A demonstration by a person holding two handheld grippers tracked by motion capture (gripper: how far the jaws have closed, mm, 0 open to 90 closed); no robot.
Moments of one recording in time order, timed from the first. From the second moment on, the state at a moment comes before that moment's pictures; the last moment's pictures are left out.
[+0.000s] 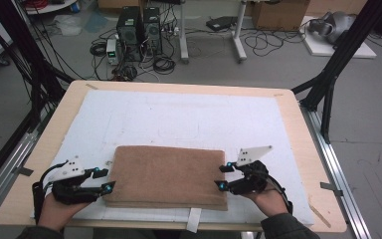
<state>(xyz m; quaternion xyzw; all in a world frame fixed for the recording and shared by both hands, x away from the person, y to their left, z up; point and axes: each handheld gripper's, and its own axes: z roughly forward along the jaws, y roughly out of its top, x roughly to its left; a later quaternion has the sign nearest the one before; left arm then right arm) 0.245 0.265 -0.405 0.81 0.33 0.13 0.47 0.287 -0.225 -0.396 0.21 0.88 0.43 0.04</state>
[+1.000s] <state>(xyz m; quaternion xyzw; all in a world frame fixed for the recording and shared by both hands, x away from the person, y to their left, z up) 0.341 0.247 -0.444 0.80 0.41 0.12 0.42 0.366 -0.214 -0.440 0.28 0.87 0.40 0.03</state>
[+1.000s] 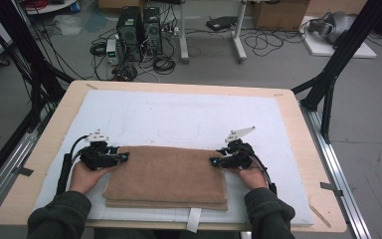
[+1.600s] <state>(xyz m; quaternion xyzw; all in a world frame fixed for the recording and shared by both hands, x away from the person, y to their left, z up) 0.353 0.236 -0.406 0.76 0.41 0.17 0.46 0.379 -0.219 -0.403 0.27 0.87 0.40 0.08</state>
